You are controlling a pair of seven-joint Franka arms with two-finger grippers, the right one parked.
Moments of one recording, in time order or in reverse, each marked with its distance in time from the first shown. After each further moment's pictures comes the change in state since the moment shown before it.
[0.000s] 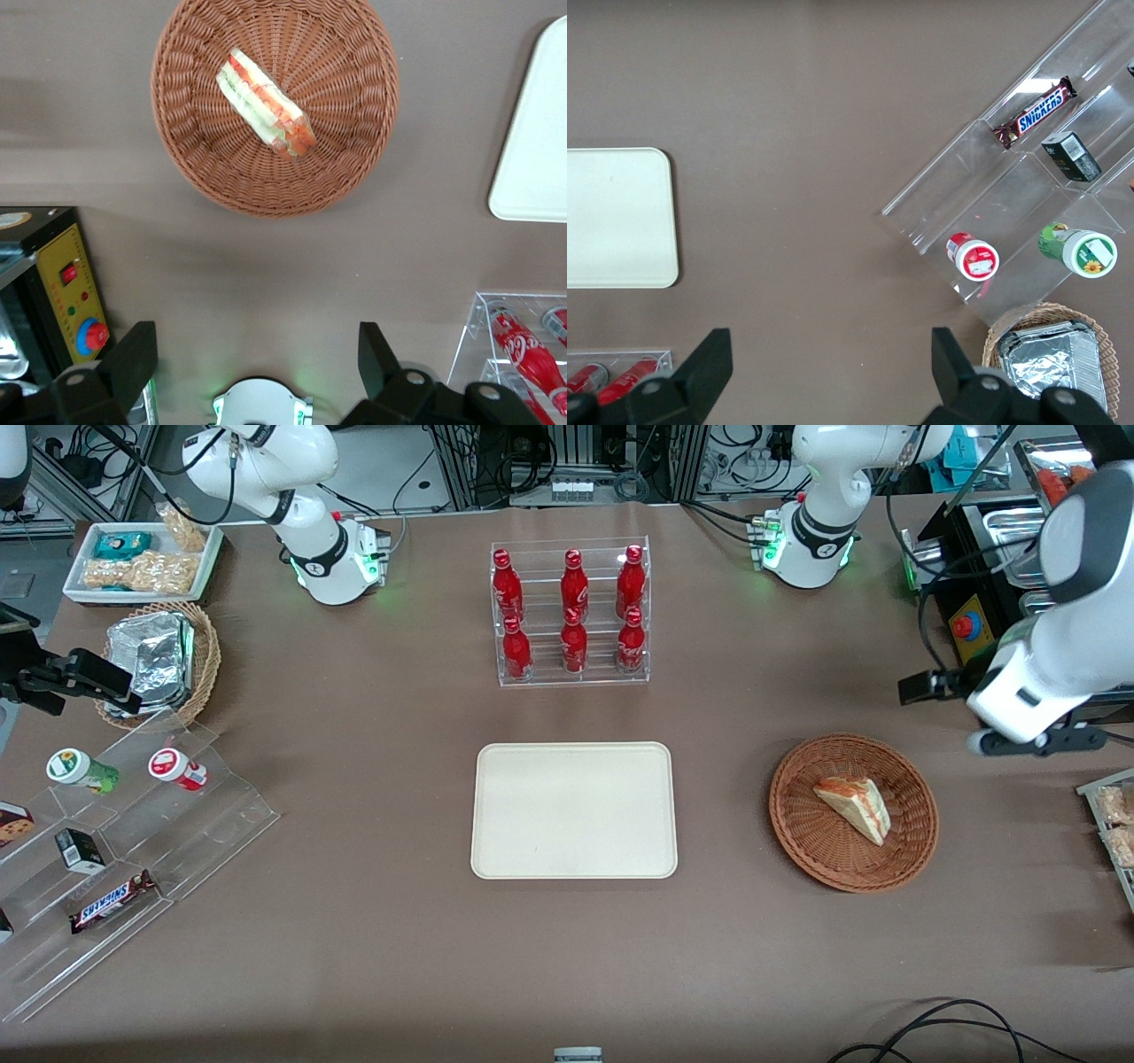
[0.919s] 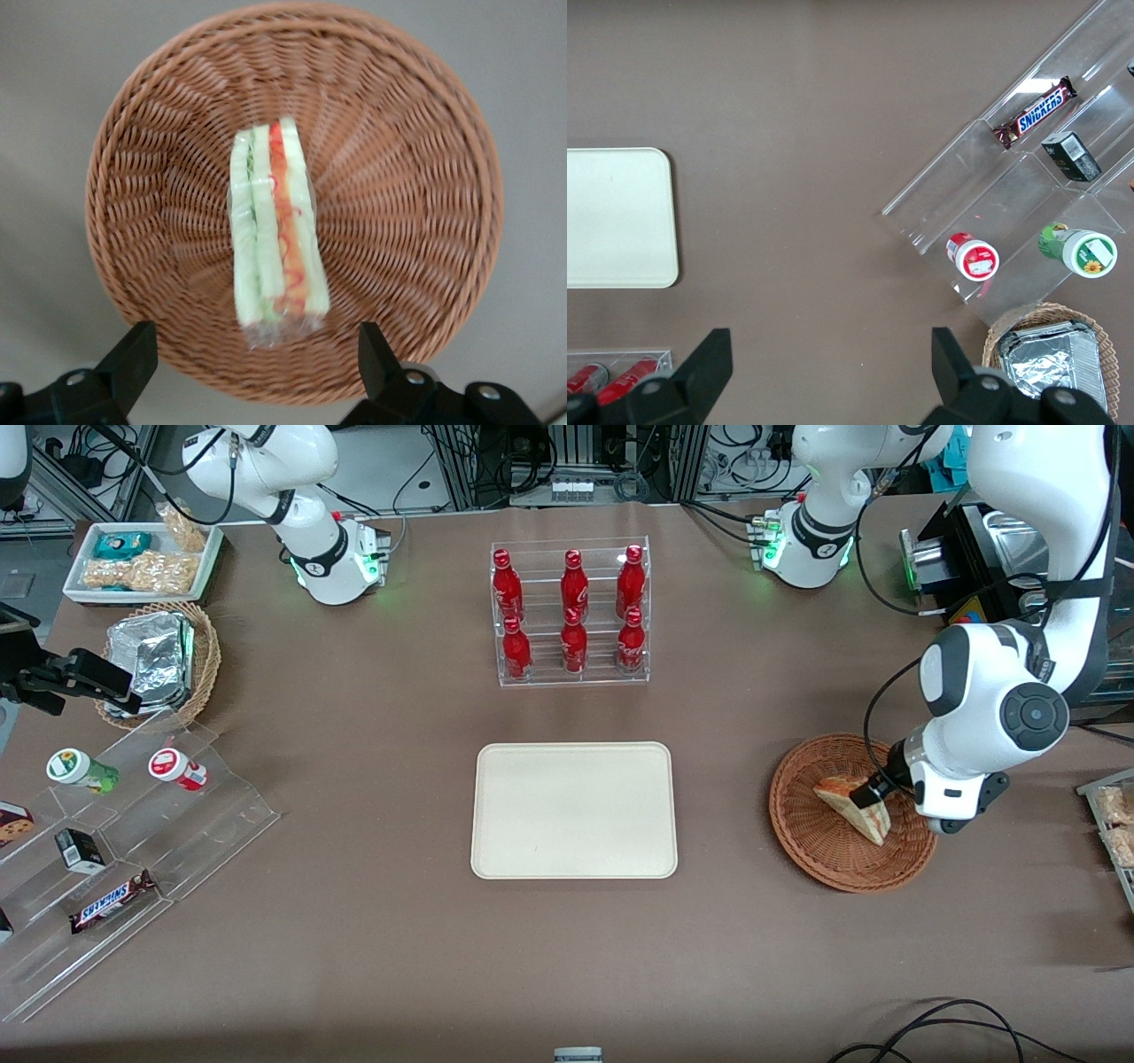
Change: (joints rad) arm 0.000 0.141 0.022 -0.360 0.002 0.673 -0.727
